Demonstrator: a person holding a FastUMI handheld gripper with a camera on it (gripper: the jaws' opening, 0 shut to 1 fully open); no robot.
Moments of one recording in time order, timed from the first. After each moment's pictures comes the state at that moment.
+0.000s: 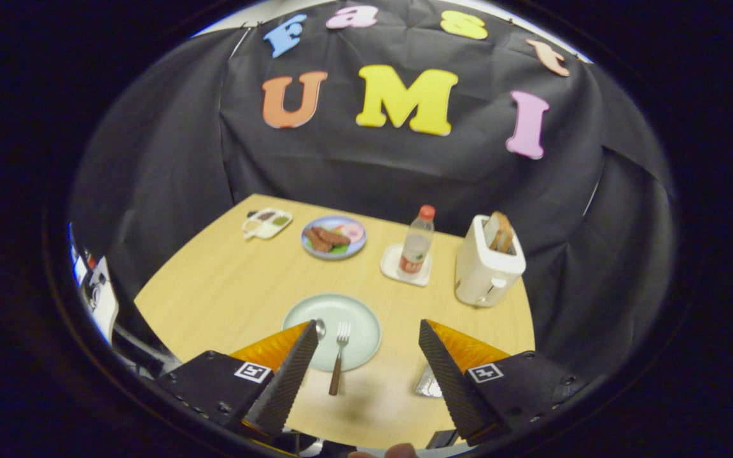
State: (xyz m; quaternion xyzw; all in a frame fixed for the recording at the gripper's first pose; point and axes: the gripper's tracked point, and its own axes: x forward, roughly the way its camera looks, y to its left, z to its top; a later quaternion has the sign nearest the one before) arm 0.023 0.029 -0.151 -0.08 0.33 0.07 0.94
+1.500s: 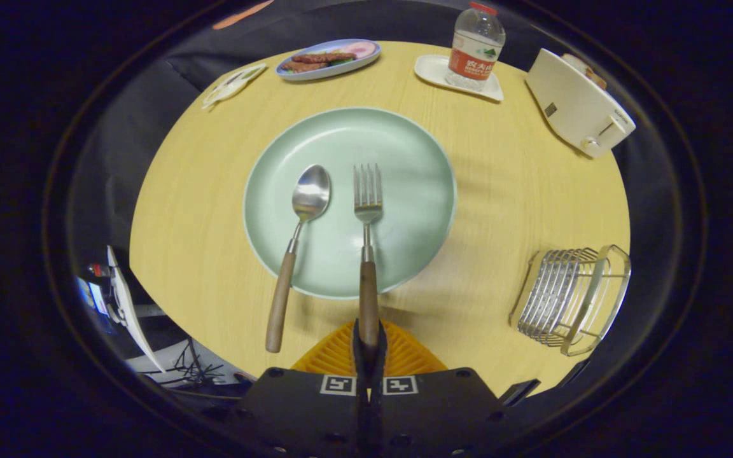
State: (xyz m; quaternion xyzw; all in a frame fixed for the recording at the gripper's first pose) arm 0.018 0.051 -0.323 -0.02 0.62 0.07 0.78
